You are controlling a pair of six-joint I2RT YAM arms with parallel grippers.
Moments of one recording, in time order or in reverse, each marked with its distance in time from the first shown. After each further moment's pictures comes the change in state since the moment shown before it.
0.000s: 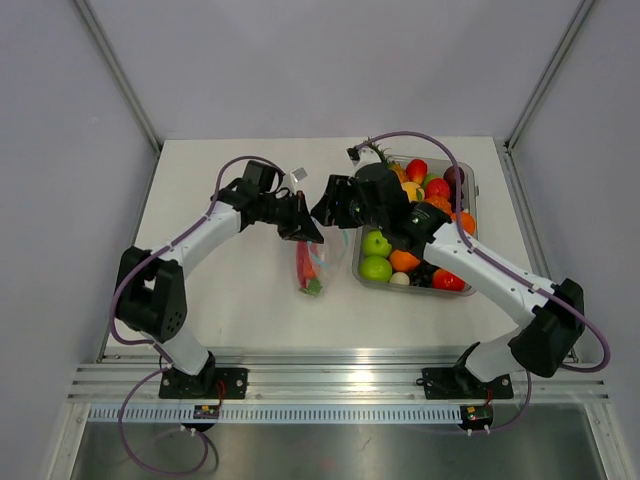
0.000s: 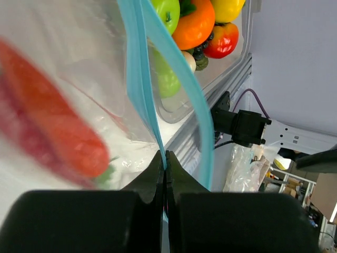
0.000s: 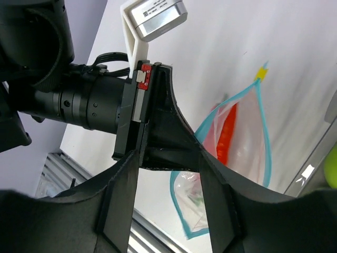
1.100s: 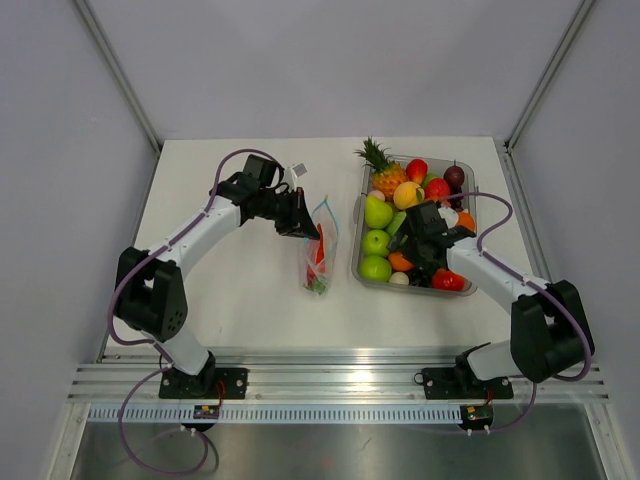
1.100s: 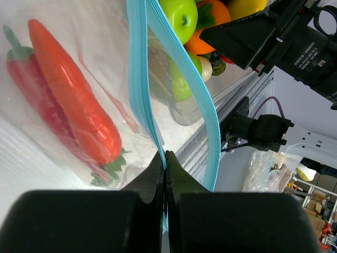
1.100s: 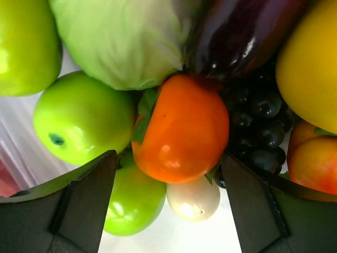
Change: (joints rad) left arm -0.008 0.006 0.088 -0.119 -0.100 0.074; right arm -0.380 -0.060 -0.467 -0.148 0.177 0.270
